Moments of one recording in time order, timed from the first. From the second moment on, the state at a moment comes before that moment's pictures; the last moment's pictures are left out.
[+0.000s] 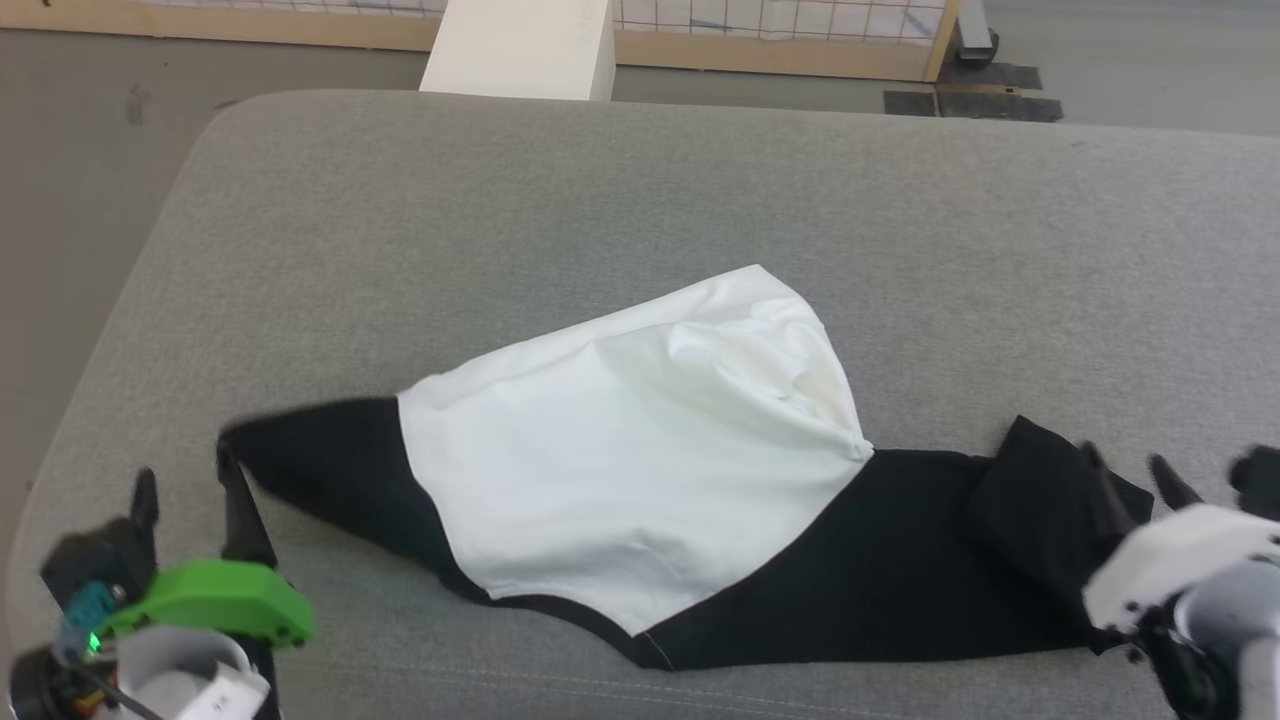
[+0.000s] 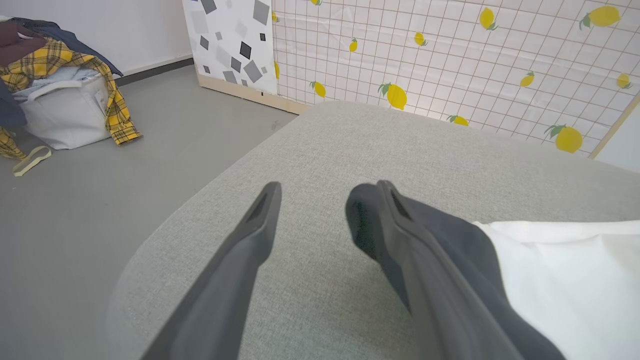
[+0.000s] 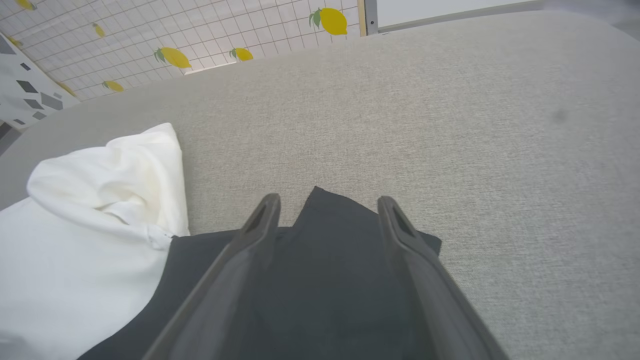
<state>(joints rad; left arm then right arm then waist) -0.08 0.38 -0.15 0.16 -0.58 0.32 -0.24 -0.08 -0.05 -0.28 0.10 0.23 0.13 0.28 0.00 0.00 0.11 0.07</state>
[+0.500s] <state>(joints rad) -0.07 0.34 -0.18 0.17 -0.52 0.31 -0.25 -0.46 -0.05 0.07 0.29 0.09 0.13 0.62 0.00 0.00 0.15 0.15</state>
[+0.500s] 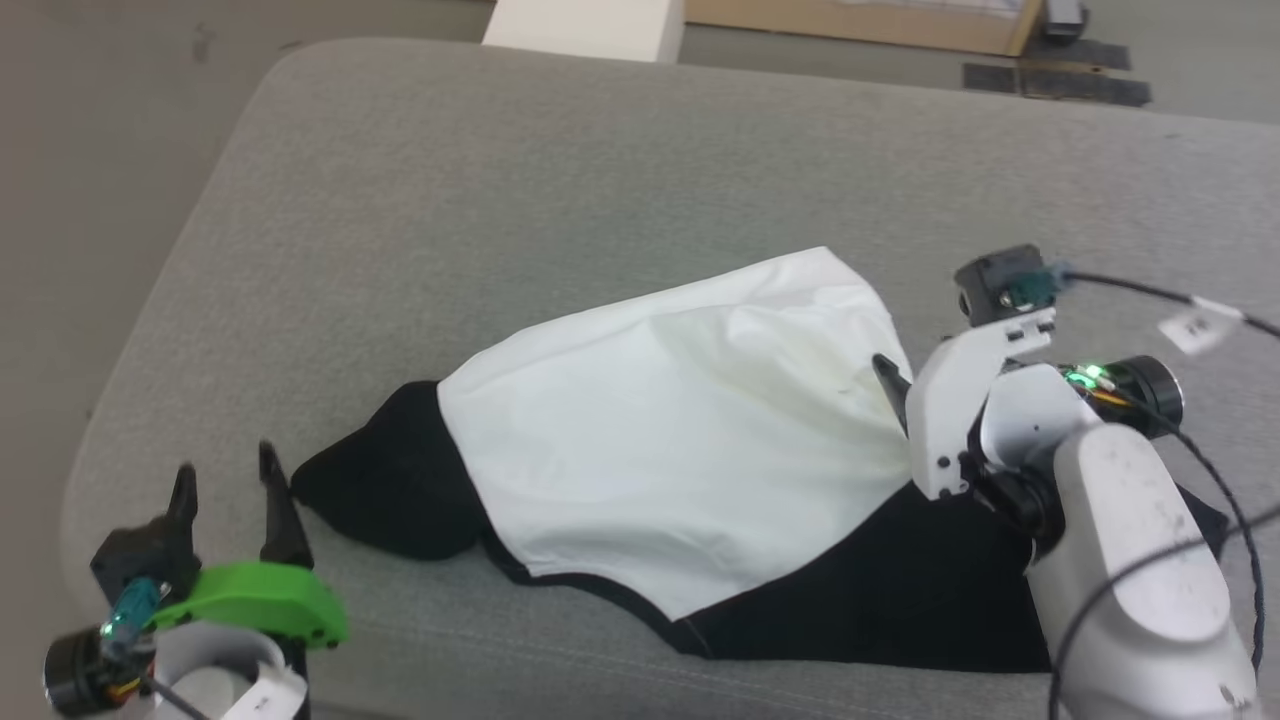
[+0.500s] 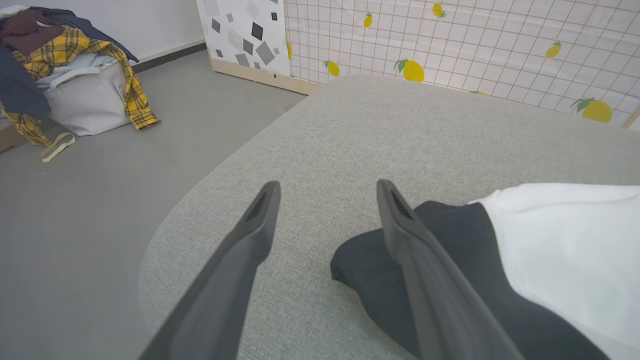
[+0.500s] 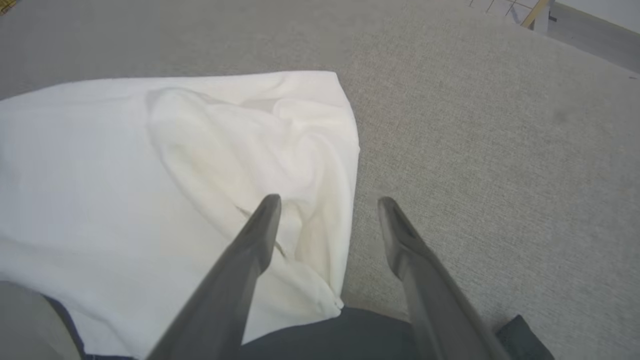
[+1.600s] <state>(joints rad) -0.22 0.08 -0.20 0.10 -0.31 0.06 -0.26 -0.87 -0.43 -0.14 0.43 -0.08 0.13 0.75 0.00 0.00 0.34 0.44</state>
